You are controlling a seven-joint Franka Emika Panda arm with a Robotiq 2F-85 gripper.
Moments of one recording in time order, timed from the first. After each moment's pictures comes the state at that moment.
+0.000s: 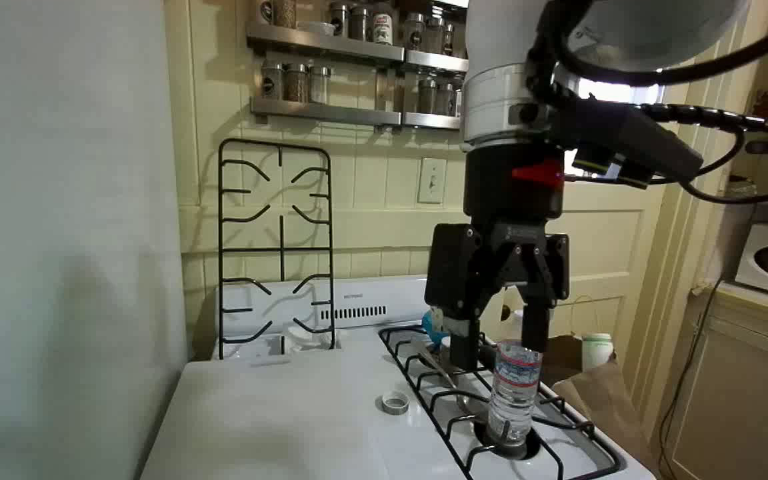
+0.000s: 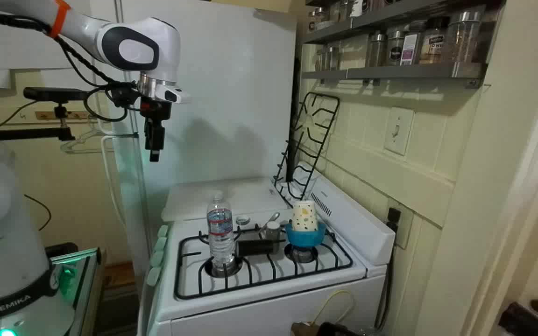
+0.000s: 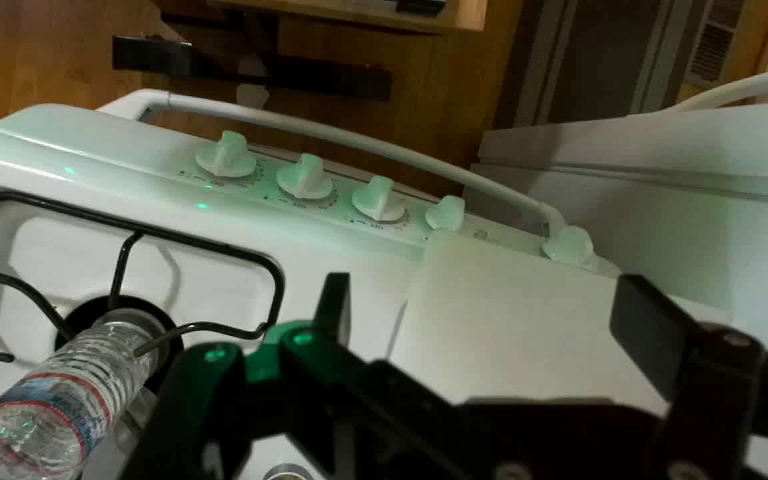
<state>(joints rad) 0.28 -0.62 0.26 -2.59 0.32 1.86 0.25</state>
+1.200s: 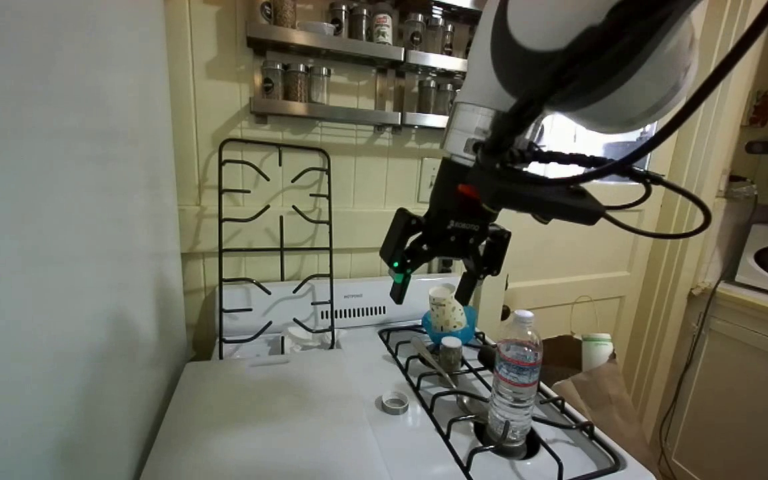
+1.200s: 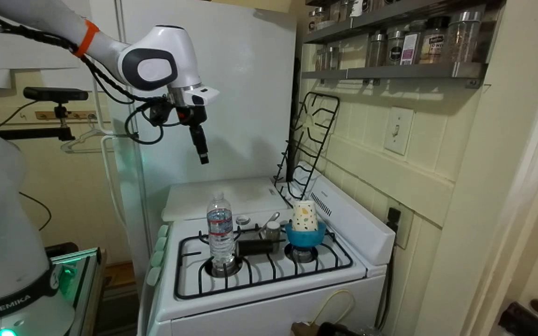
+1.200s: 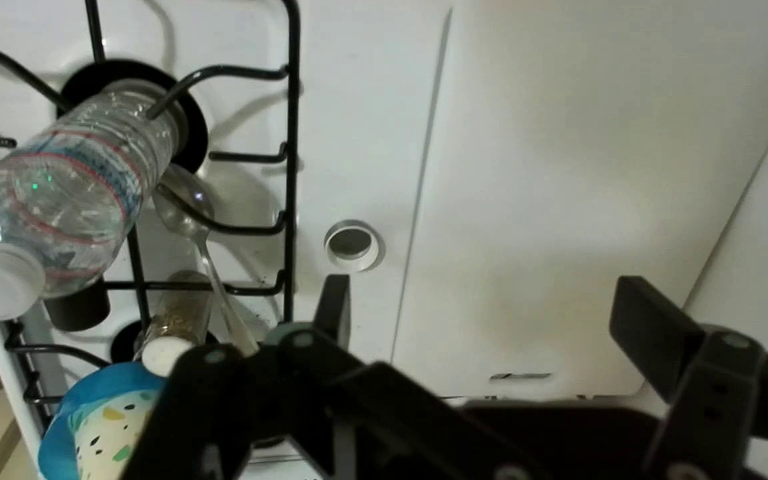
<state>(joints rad) 0.14 -0.52 0.28 -2.63 0.23 2.36 0.33</state>
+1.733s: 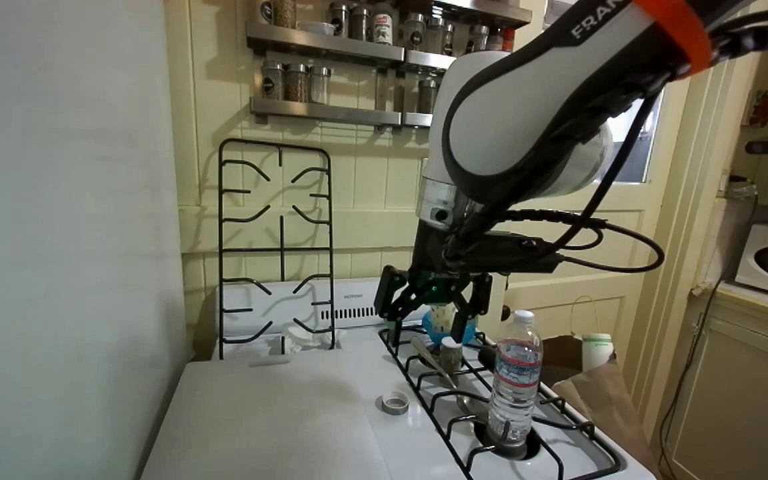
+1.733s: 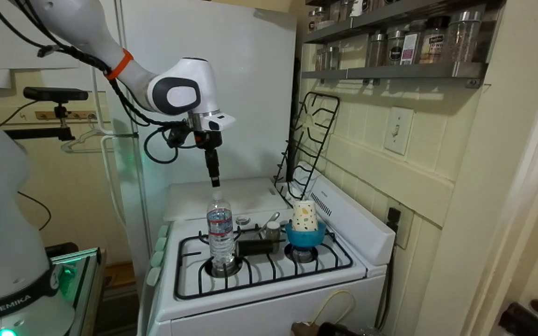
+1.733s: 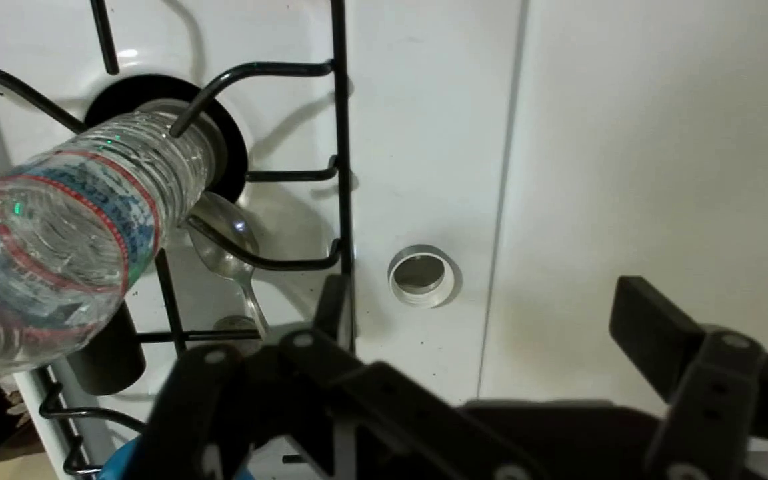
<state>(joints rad) 0.07 -0.28 0.32 -2.58 0.10 2.45 0.48</state>
